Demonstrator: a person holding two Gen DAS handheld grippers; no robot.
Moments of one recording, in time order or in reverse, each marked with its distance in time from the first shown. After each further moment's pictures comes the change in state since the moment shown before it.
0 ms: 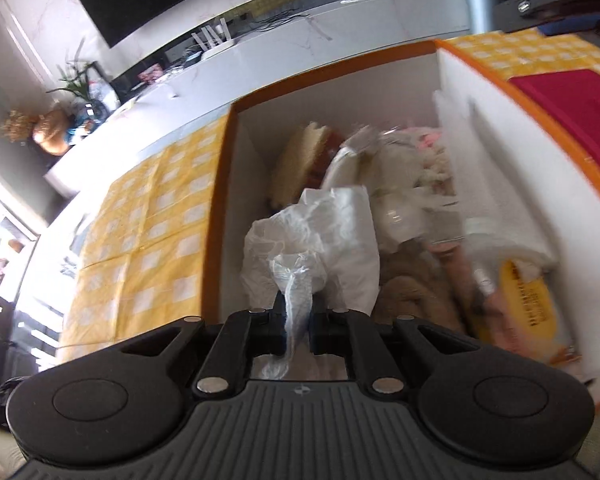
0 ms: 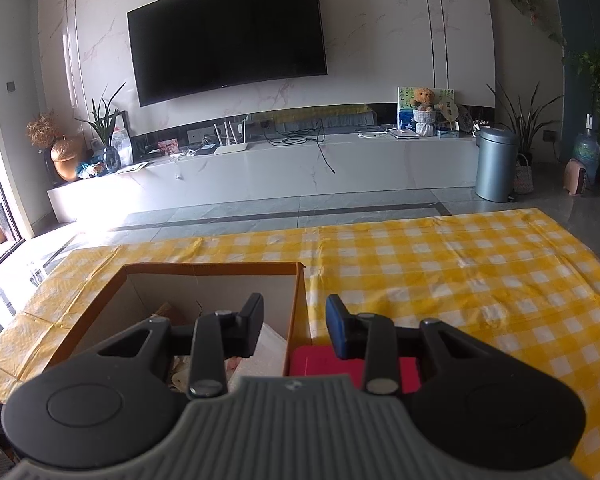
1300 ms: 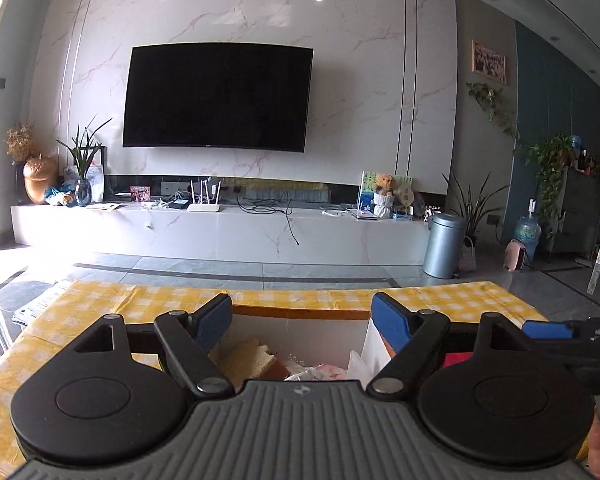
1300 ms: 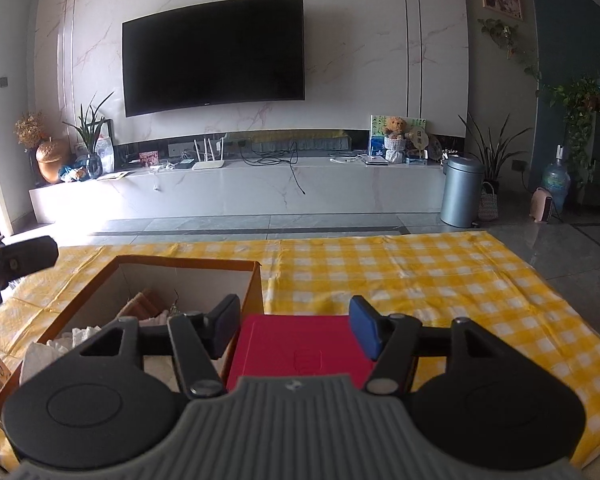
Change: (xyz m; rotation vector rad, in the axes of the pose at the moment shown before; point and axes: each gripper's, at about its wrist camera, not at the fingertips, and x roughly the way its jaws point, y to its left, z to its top) left arm -0.113 0.058 0.009 -0.392 -0.629 -0.294; right arm -0.085 -0.019 -0.021 -0.063 -0.063 -0.090
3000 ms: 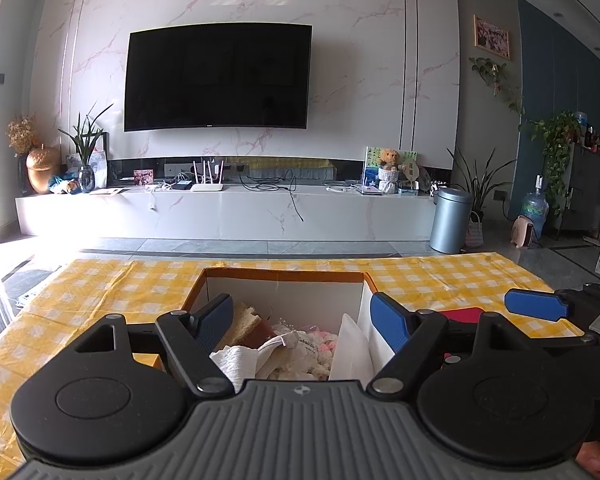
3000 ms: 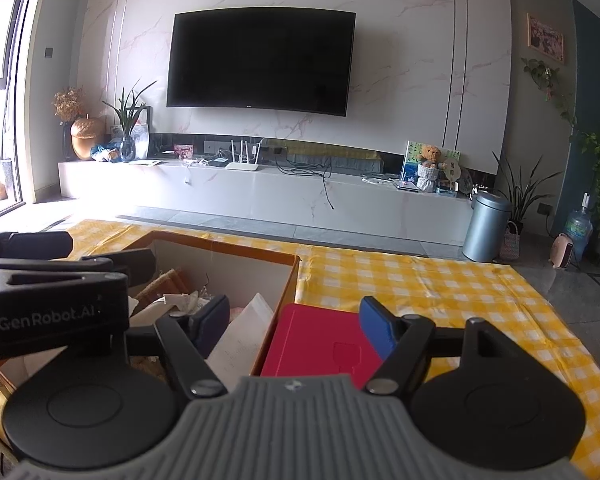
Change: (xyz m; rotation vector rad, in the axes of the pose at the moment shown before) left arm 0.011 -0.010 -0.026 0.024 0.072 0.024; right arm -0.004 0.026 -0.022 -0.139 -0.055 0.065
